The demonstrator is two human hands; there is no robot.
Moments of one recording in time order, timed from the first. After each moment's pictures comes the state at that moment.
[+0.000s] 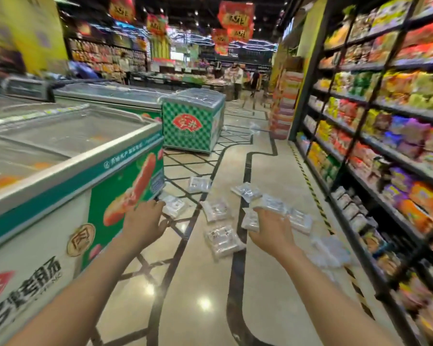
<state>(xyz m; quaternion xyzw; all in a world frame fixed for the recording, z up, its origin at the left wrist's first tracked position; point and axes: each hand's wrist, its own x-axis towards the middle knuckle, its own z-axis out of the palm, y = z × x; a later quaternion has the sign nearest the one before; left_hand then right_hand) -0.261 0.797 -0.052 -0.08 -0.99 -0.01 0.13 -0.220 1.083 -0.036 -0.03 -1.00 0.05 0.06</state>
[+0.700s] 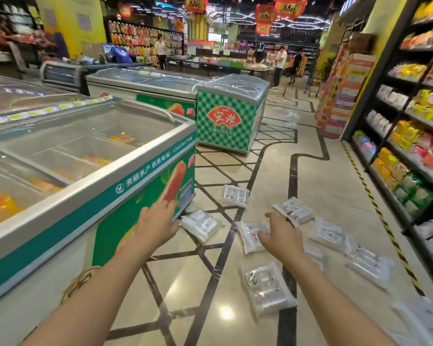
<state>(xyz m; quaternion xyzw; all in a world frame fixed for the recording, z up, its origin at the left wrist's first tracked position) -0.708 0.693 -0.097 -0.02 -0.99 -0.03 0.11 -0.700 0.971 -0.088 -0.02 -0.99 0.14 0.02</state>
